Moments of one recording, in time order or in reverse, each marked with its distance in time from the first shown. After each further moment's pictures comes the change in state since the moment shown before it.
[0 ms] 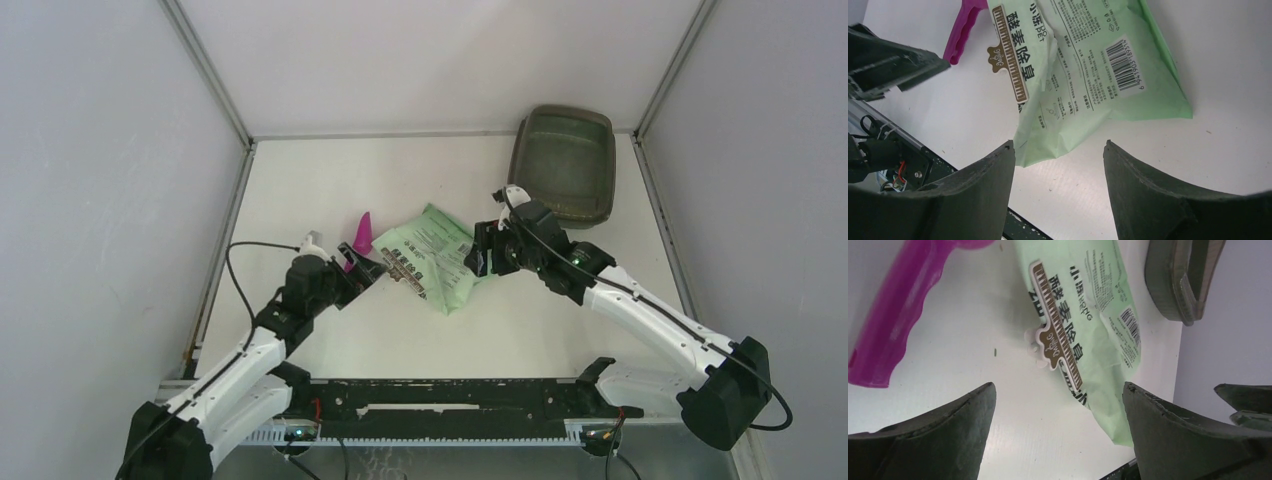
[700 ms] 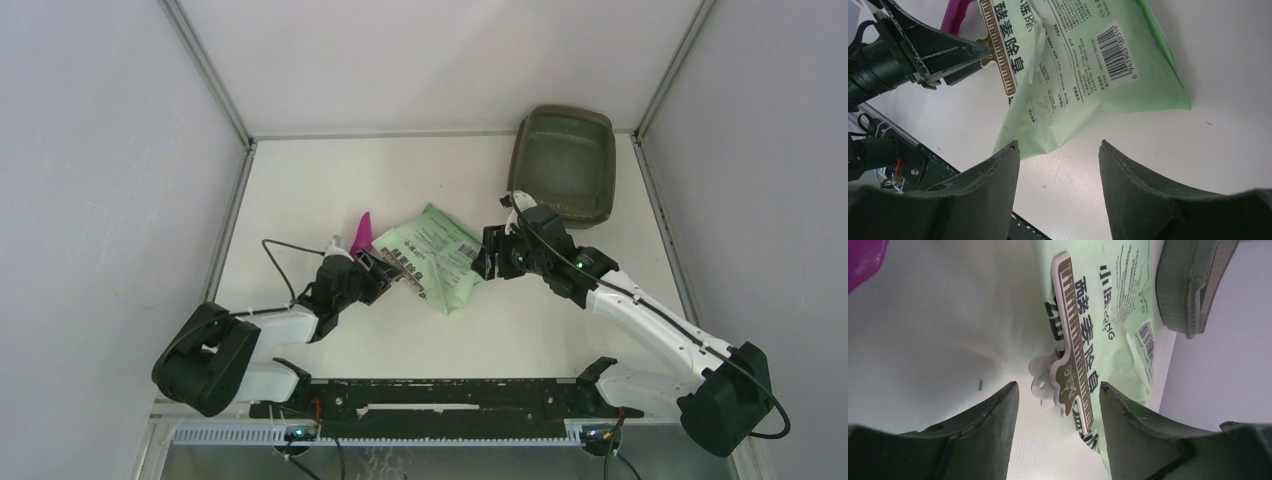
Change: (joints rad) left arm -0.090 0.505 -0.106 0.592 -0.012 -0.193; right arm -0.069 -0.027 -0.078 0.036 -0.068 -0.001
